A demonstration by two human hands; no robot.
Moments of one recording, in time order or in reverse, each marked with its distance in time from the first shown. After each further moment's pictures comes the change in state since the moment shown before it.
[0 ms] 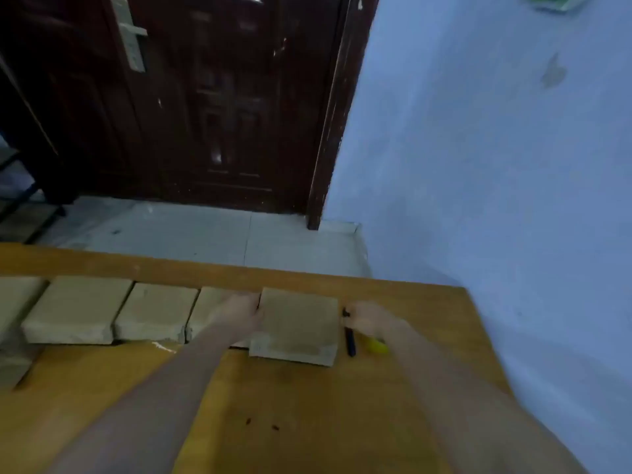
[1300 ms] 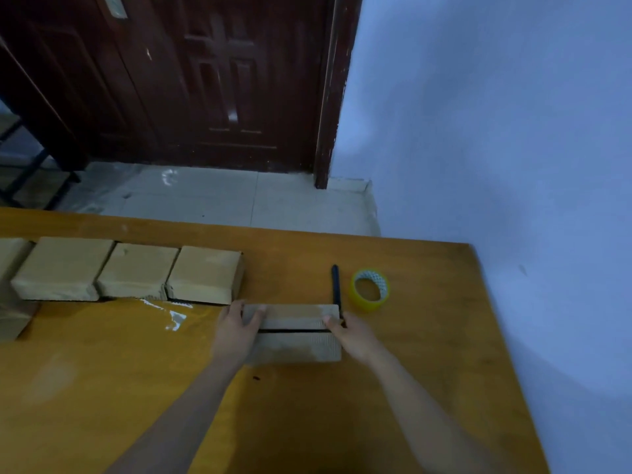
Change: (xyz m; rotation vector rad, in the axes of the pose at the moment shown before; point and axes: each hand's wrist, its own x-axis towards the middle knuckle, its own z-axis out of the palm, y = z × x) left_hand -0.061 0.049 0.101 -0.579 0.169 -0.368; right_hand -0.035 0.066 0.081 0.511 -0.049 0.002
